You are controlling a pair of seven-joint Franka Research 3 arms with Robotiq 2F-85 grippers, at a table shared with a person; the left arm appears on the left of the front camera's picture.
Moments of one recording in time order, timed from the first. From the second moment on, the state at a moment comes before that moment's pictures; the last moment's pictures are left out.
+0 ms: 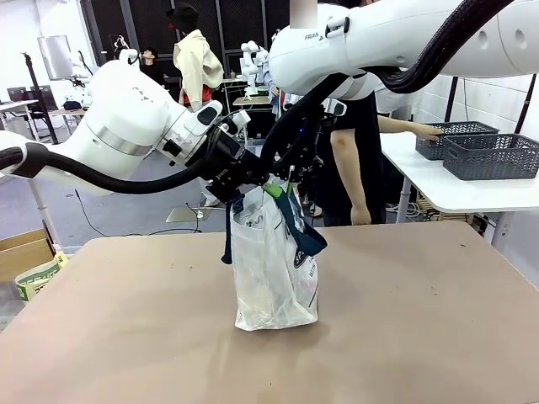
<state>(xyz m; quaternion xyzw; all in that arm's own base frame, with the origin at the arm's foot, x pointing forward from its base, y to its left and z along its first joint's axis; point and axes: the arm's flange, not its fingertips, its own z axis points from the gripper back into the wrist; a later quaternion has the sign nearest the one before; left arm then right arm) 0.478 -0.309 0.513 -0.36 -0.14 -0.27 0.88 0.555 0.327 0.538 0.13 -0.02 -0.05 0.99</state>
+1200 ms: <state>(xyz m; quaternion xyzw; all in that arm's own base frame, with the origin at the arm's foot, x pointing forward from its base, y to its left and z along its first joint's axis) 0.475 -0.348 0.508 -0.27 -0.14 -0.26 0.92 0.557 0.333 0.529 0.13 -0.02 -0.05 0.99</state>
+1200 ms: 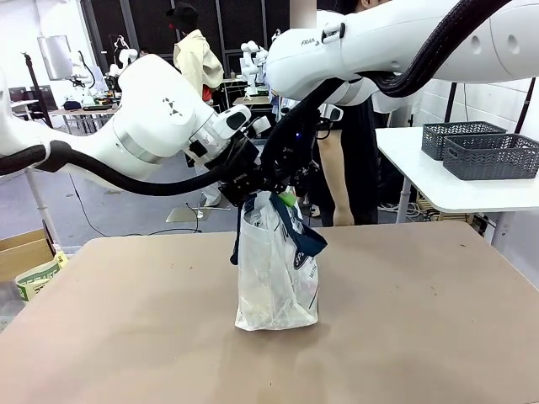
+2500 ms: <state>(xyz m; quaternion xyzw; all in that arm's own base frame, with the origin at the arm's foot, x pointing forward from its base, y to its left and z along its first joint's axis) 0.477 -0.347 0.513 -0.25 -0.15 -0.25 0.92 0.557 0.335 0.531 0.14 -0.02 -0.06 0.99</state>
